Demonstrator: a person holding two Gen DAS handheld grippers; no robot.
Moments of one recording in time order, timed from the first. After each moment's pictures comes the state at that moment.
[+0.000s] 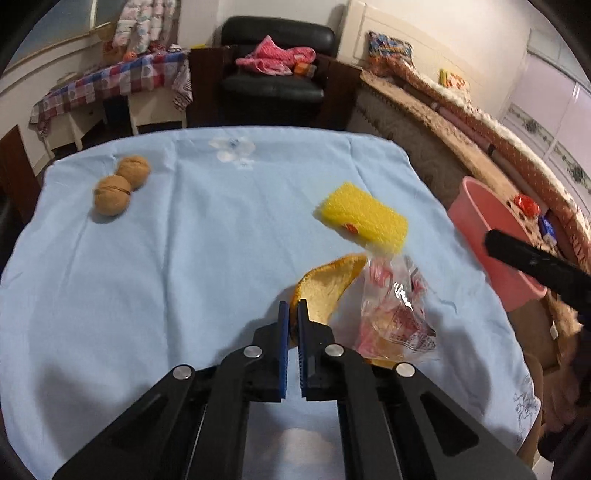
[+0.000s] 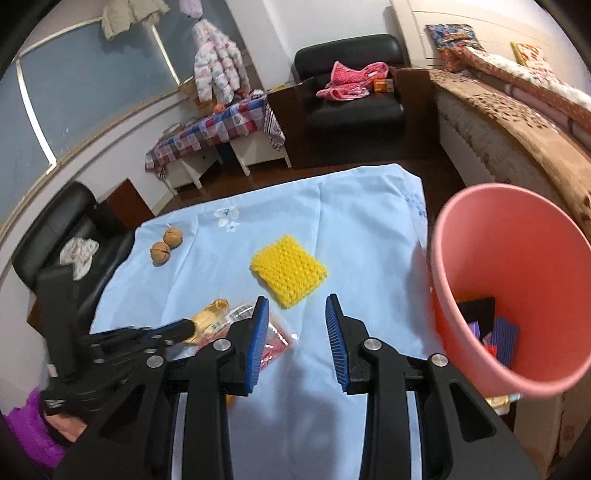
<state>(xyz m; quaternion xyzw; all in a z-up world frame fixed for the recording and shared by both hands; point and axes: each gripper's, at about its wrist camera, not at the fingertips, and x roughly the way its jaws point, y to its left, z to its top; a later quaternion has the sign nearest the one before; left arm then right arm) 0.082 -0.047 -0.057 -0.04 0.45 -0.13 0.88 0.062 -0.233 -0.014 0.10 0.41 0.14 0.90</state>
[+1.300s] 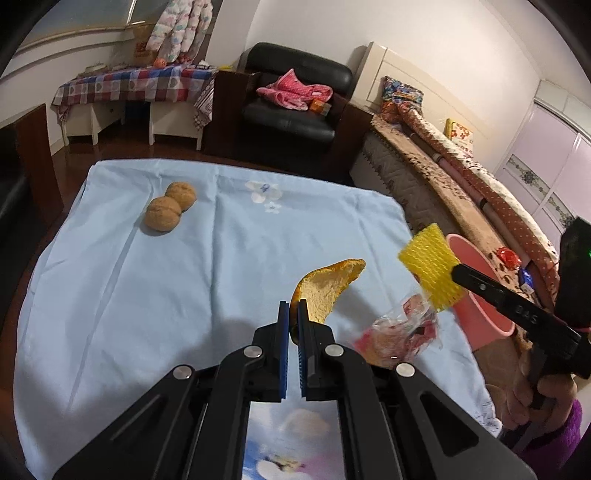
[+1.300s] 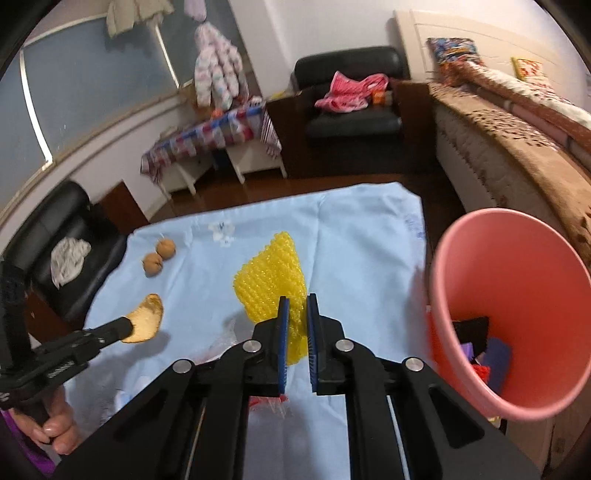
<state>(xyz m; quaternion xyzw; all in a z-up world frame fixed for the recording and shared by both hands) 0.049 -0.009 -0.012 -0.11 0.40 -0.12 0.90 0.058 -0.237 0.003 0.09 0.37 0.13 0.91</state>
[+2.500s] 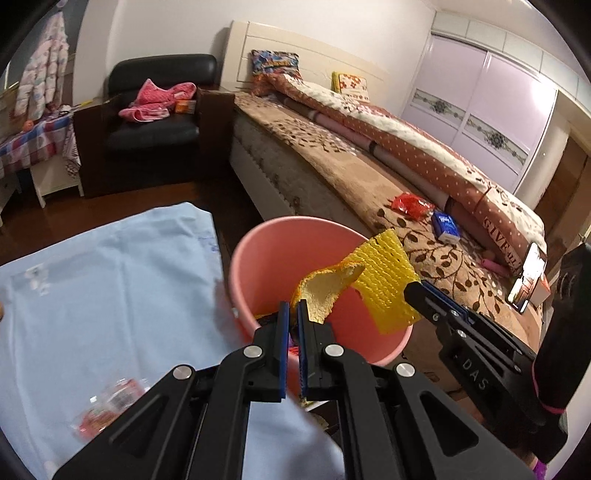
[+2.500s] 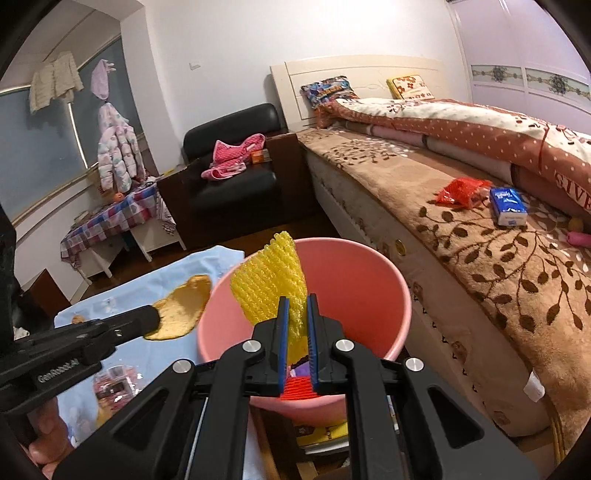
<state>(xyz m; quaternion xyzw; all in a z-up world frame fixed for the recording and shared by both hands) 0.082 -0.277 0.024 0.00 0.39 -0.30 0.87 -0.007 -0.403 0.009 0.14 0.28 -0.08 0.94</state>
